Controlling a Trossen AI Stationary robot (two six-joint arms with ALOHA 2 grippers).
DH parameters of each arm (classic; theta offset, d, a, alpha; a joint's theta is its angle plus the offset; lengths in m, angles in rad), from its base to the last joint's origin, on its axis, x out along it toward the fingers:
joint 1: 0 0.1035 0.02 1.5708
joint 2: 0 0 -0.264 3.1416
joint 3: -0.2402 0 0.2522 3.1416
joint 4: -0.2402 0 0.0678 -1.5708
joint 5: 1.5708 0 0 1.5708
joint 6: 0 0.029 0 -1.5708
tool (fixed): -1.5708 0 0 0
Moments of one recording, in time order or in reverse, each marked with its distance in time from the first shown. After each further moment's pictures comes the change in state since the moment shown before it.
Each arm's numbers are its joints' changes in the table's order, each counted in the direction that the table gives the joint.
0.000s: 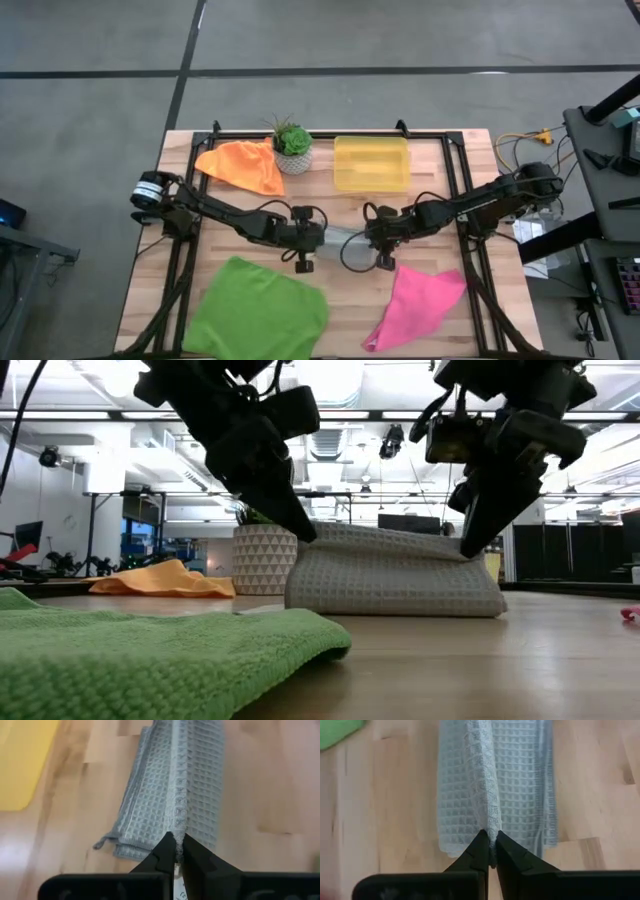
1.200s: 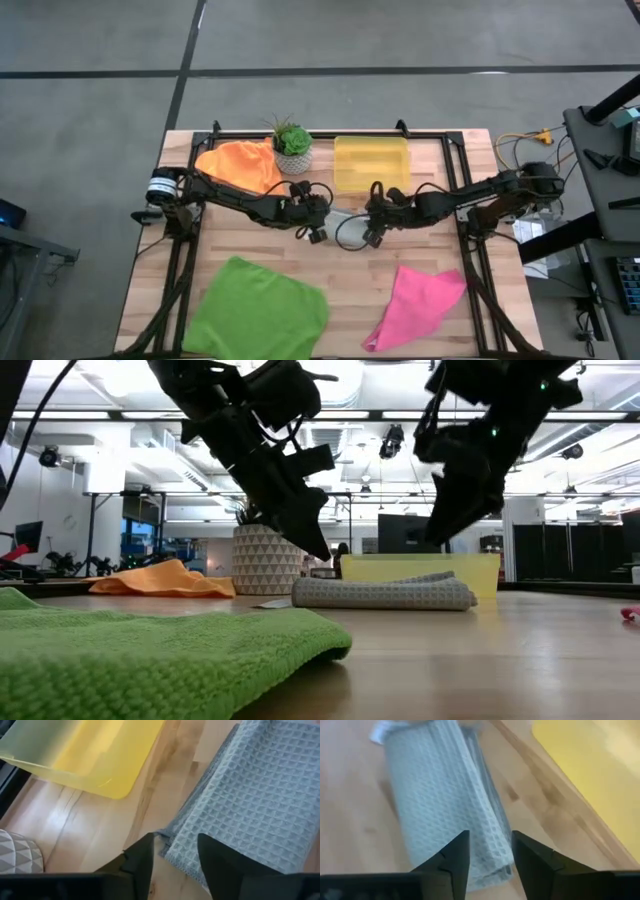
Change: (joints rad) left arm 0.161 -0.084 -0.005 0.105 0.195 -0.004; right arm -0.088 0.034 0.000 0.011 -0.285 0.241
